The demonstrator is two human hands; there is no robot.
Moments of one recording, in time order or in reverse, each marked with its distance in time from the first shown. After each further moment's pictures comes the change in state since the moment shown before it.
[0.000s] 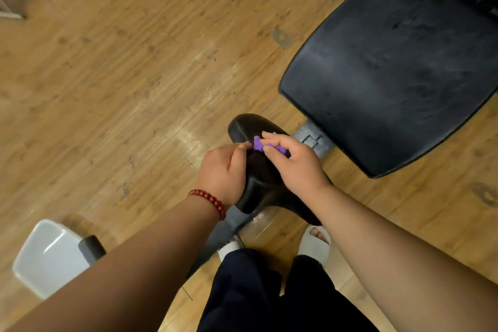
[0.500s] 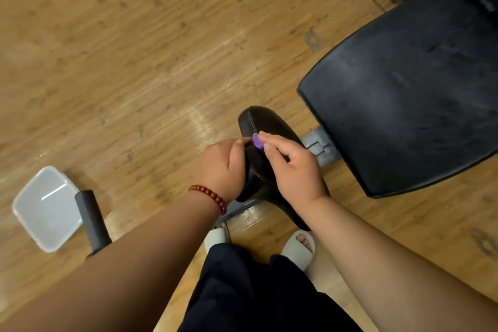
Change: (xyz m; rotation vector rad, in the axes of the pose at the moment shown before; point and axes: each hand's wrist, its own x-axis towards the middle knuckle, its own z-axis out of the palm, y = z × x) left_hand -0.021 0.005 0.015 -0.063 0.214 -0.061; right_hand -0.011 -0.003 -0.002 -0.013 -0.072 -0.199
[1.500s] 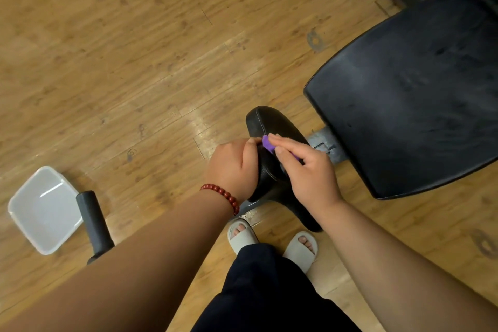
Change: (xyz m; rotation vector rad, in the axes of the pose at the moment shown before) left_hand 0.002 -0.006 -0.003 0.017 -0.028 0.022; right_hand -0.004 -0.010 0.001 0.090 0.000 0.069
